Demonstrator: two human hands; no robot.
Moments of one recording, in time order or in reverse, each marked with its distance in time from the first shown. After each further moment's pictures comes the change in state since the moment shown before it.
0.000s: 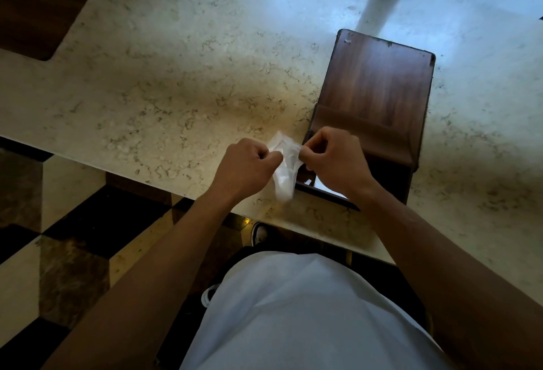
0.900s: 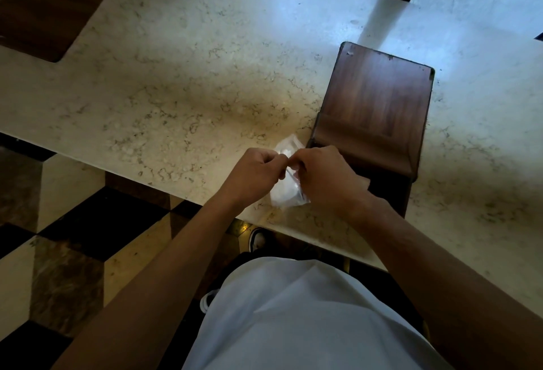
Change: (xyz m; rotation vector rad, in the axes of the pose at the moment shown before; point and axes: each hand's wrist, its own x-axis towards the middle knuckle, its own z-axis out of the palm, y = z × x) left_hand -0.005 0.006 0.002 -0.407 -0.168 -0.118; right_hand -0.008 -0.024 0.007 -0.444 -0.235 -0.251
